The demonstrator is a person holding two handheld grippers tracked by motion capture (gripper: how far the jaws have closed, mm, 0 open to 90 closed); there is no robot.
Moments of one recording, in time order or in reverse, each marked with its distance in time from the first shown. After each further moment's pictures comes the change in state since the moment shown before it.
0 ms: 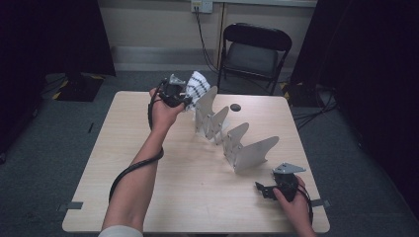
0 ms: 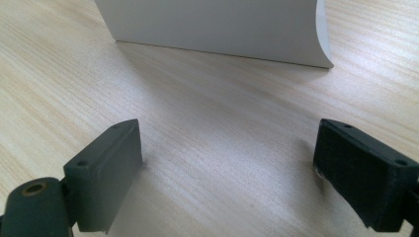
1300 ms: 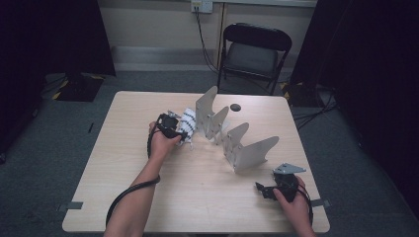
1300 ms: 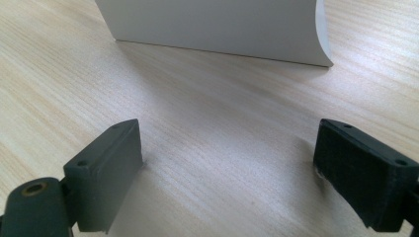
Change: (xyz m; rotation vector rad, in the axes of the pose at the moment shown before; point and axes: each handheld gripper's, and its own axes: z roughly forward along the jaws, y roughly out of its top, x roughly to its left) left arm -0.005 -0.121 0.044 0.171 0.066 -0.148; right arm 0.001 -0.001 -0.001 0.002 -0.004 0.004
